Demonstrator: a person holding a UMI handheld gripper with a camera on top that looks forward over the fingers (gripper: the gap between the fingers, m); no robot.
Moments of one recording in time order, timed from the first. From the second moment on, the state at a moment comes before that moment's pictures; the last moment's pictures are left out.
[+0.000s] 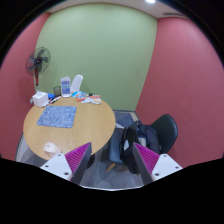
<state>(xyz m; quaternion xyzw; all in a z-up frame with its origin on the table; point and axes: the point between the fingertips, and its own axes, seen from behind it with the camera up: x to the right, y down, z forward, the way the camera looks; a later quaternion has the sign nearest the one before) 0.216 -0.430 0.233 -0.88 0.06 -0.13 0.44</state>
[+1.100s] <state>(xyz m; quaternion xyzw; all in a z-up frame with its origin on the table) -0.025 -0.281 -0.001 -0.90 0.01 -0.05 0.44</state>
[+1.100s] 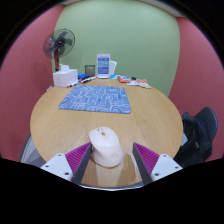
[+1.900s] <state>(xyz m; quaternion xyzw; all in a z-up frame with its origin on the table) -0.023 -0.214 0.126 -0.86 0.06 -0.06 0.50</state>
